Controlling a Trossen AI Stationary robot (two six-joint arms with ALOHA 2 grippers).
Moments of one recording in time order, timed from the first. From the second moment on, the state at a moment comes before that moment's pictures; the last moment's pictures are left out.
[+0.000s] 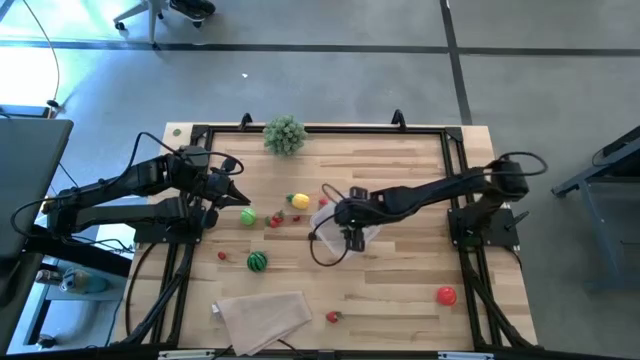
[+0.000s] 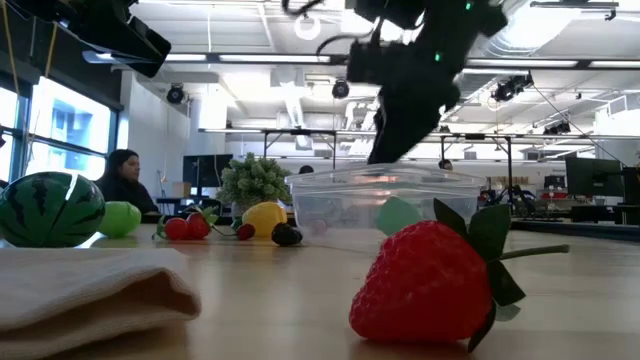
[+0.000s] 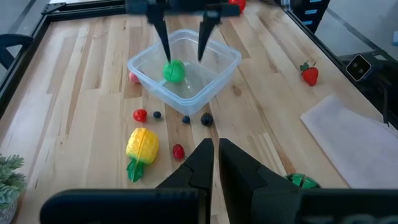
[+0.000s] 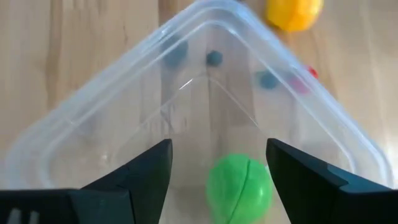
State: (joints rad) left arm 0.44 0.60 0.65 -0.65 0.43 0.31; right arm 0.10 1.69 1.13 -0.49 0.16 0.13
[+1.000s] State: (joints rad) left arm 0.44 0.60 0.65 -0.65 0.43 0.31; right arm 0.91 1.44 1.13 -1.30 0.21 2.37
